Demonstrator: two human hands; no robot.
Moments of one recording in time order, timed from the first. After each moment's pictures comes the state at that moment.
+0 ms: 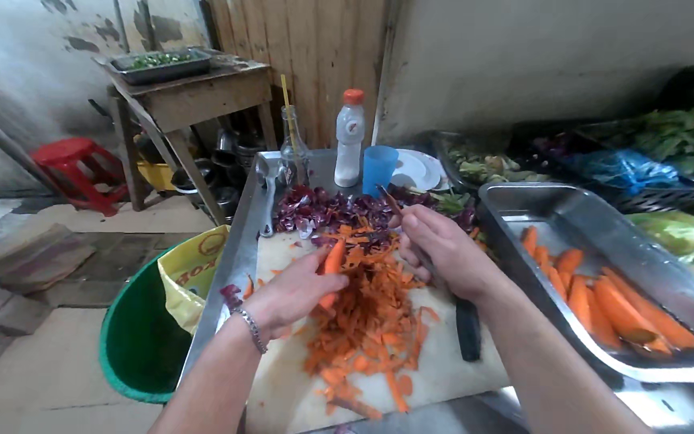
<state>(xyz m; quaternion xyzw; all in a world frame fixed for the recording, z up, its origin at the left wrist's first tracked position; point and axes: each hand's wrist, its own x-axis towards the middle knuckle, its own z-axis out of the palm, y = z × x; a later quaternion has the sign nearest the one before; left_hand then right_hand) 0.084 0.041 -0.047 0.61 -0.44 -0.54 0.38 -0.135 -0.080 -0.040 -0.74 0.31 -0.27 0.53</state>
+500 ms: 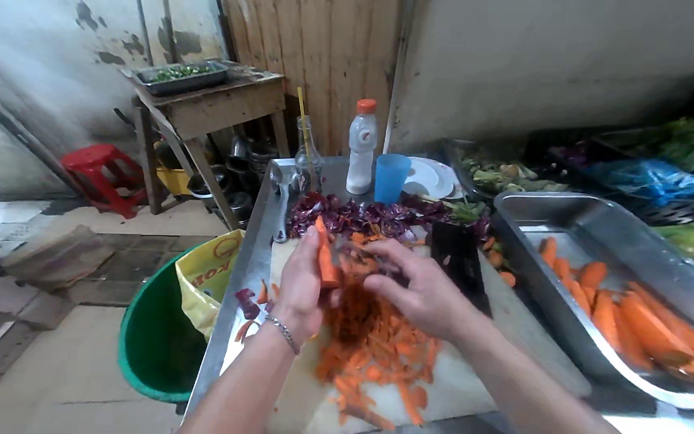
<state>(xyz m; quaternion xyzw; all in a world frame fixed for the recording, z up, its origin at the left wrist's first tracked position) 0.068 0.032 -0.058 0.51 -0.22 -0.50 0.67 -0.106 -0.049 -0.064 -0.87 0.23 -0.29 0.32</state>
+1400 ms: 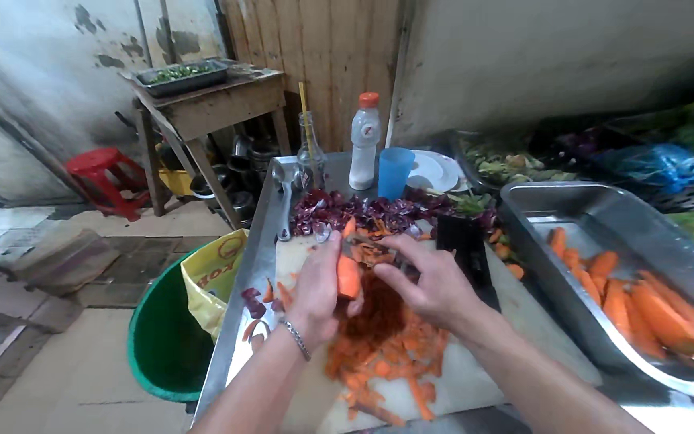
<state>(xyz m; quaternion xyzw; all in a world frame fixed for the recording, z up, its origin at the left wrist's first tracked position) 0.062 0.034 -0.059 0.50 -0.26 -0.55 0.62 -0.106 -0.056 -0.082 -0.89 0.25 -0.36 0.15</state>
